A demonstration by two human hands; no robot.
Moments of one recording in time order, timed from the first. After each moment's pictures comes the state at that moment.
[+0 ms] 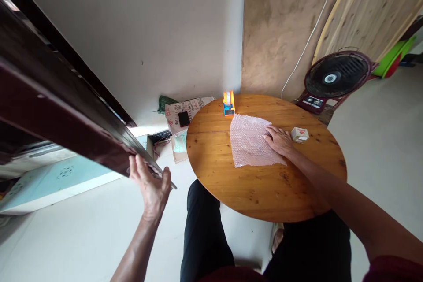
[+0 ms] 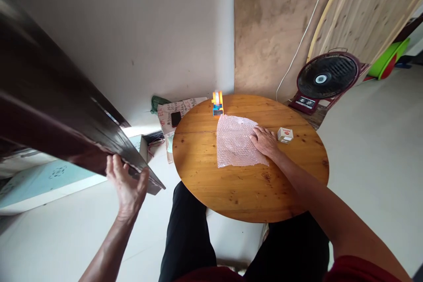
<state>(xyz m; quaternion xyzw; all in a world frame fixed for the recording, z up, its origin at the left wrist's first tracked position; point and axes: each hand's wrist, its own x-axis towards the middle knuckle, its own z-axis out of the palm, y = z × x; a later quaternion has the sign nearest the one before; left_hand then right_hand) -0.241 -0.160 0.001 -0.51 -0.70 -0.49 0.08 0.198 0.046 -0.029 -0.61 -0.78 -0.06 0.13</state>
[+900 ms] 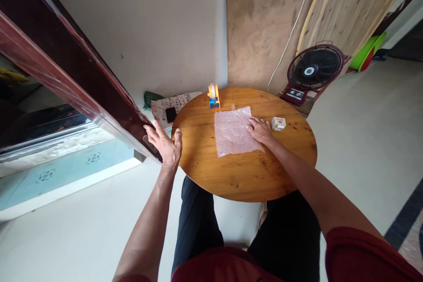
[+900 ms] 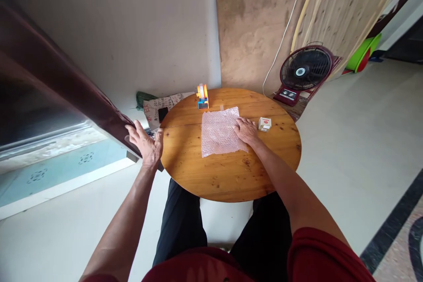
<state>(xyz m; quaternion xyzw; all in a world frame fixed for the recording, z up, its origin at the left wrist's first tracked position) -0.172 -0.064 0.016 -0.51 -0.72 -0.46 0.07 0.194 0.041 -0.022 -0.61 -0.77 -0.03 0.15</state>
